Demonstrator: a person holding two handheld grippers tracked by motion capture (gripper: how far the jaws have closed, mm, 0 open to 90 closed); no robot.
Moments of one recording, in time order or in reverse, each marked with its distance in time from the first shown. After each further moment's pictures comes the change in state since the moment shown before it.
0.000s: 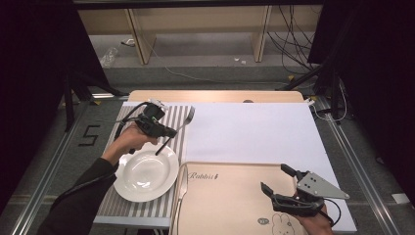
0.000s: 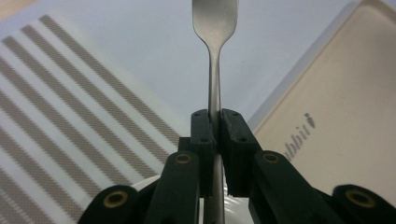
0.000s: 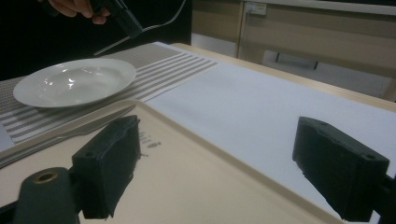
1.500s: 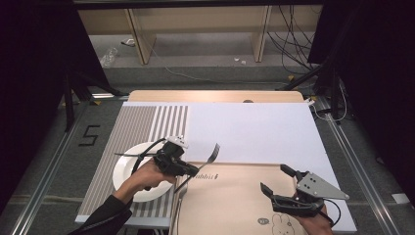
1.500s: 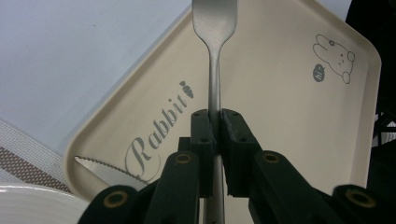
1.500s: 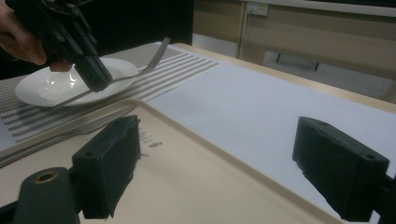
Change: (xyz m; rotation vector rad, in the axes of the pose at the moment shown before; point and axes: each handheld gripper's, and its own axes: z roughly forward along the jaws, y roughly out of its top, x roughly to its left) left arm -0.086 -0.046 0.036 0.015 -0.222 0.071; right arm 0.001 0.000 0.000 0.001 0.003 -0.006
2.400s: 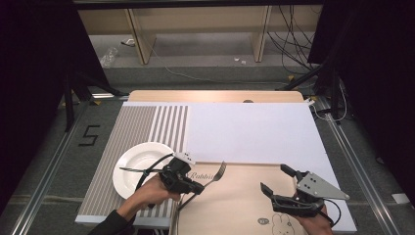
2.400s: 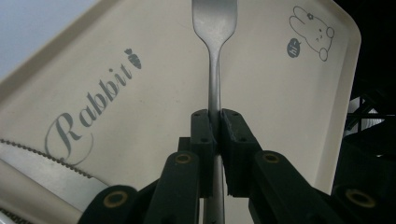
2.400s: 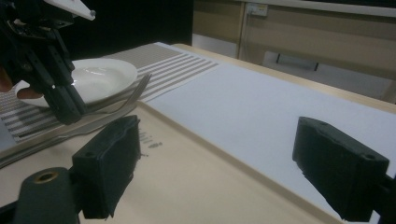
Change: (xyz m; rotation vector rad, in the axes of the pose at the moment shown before) left arm -0.034 -0.017 0.021 0.065 -0.034 -0.021; right arm 0.000 0.000 0.000 -0.003 -0.001 0.002
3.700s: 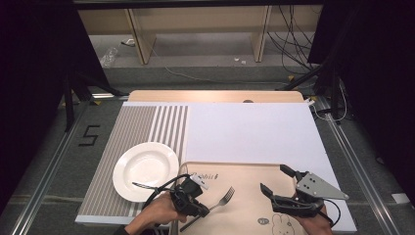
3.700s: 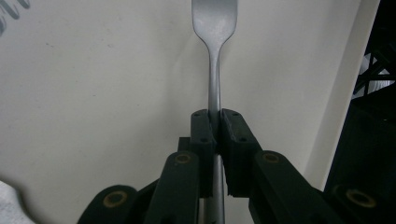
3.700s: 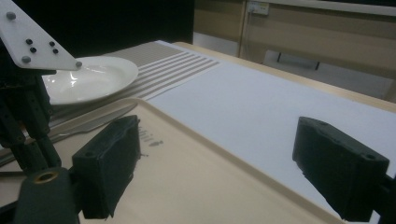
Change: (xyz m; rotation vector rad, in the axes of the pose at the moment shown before) left arm -0.032 -0.019 0.042 0.162 0.002 0.019; right arm 0.000 -0.001 0.001 0.003 0.005 -0.009
